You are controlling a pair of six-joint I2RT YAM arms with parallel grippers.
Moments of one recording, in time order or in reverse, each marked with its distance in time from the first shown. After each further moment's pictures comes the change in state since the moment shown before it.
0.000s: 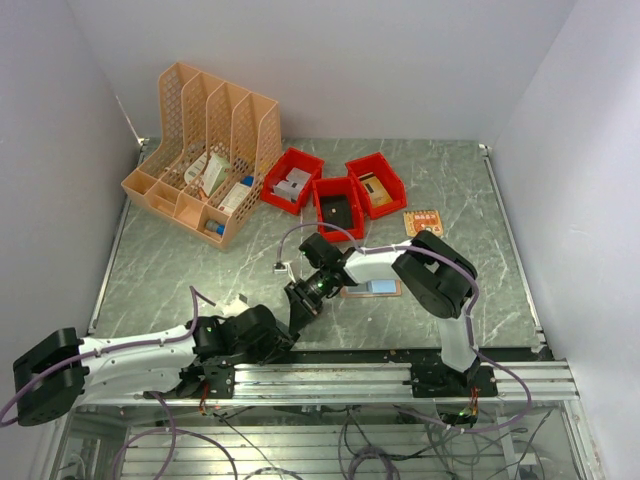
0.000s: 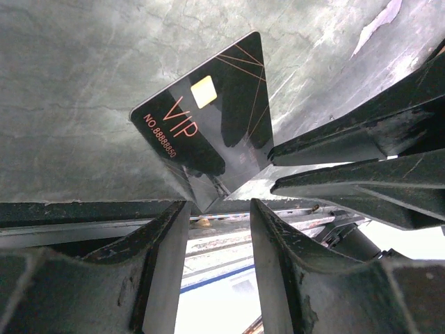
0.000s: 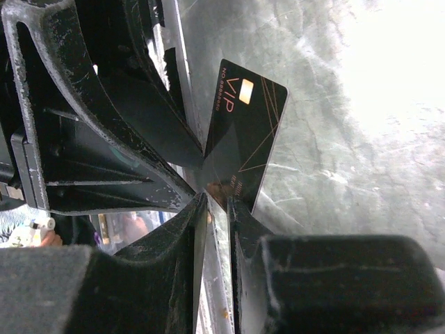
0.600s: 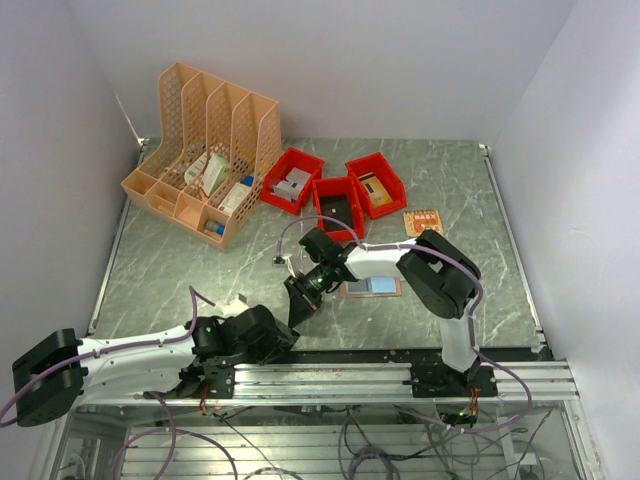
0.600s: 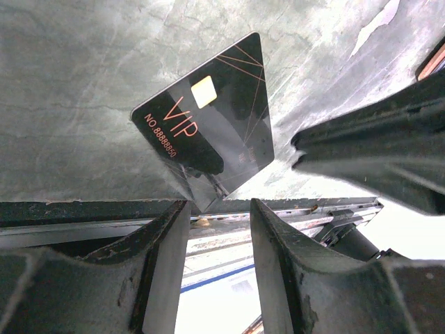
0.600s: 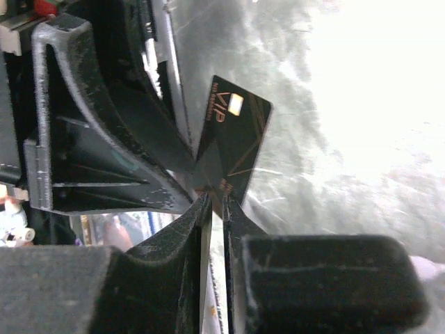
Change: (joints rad) left arm -0.001 -0.013 -0.002 -0.006 -0.005 -0.004; right arm -0.005 -0.015 0.032 -0.032 0.020 -0.045
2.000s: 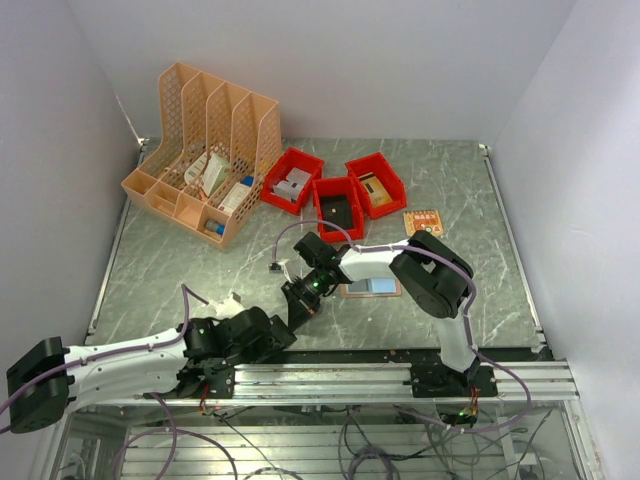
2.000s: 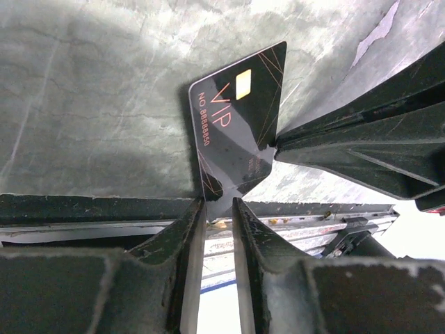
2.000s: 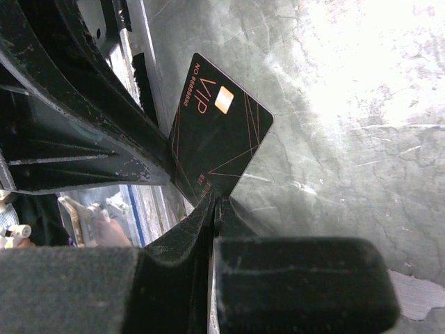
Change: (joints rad) left arm -0.005 -0.091 -0.003 -0.102 -0.044 0.032; right arm 0.029 0.037 0.032 -0.056 0.071 -0.023
